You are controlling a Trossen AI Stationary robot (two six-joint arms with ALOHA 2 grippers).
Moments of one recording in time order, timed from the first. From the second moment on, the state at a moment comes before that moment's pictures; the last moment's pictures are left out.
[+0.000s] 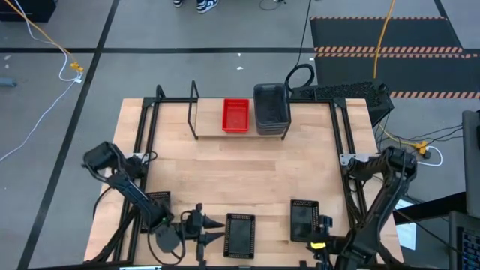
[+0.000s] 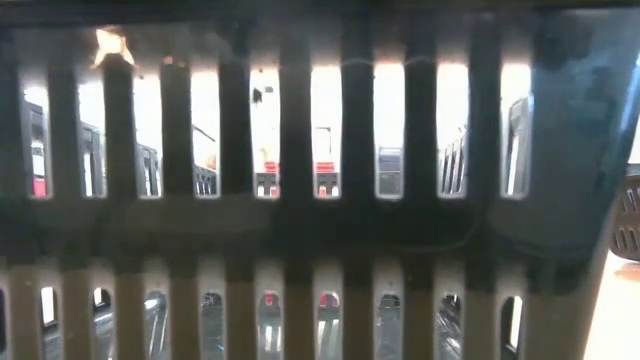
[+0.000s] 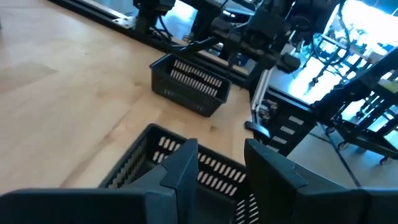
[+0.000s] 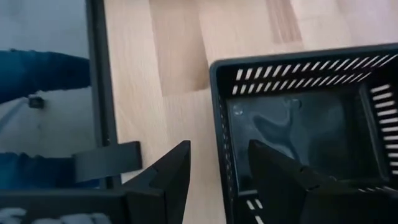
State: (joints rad) left arm -0.85 1.77 0.83 0.65 -0.86 -0.66; right arm 1.11 1.70 1.18 -0.83 0.48 1.25
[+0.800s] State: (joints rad) left arm -0.86 1.81 0.86 0.22 -0.95 -0.71; right arm 0.87 1.76 1.14 -0.64 0.15 0.96
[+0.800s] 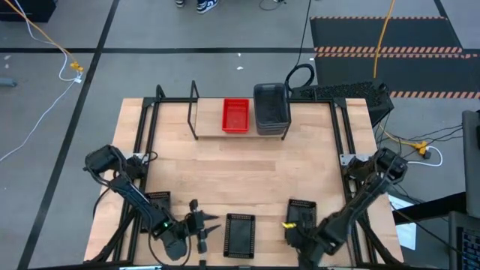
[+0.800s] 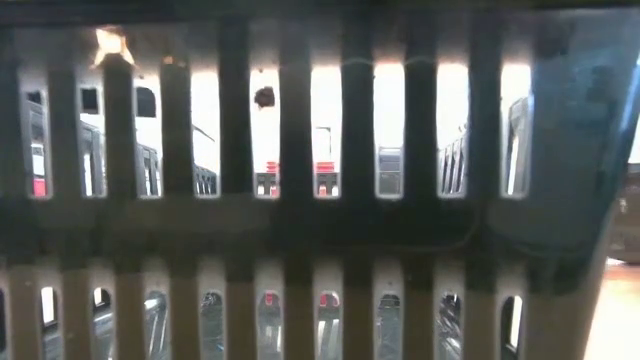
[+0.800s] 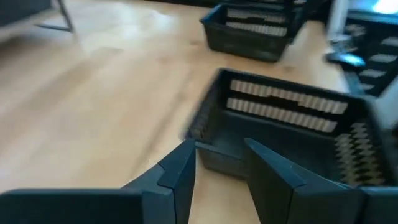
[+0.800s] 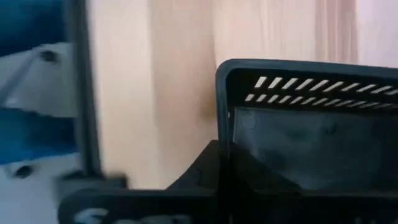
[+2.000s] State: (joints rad) left arm -0.57 1.08 0.86 -1.30 -1.02 -1.30; right arm -0.19 2.17 2.10 -0.55 -0.08 -0.22
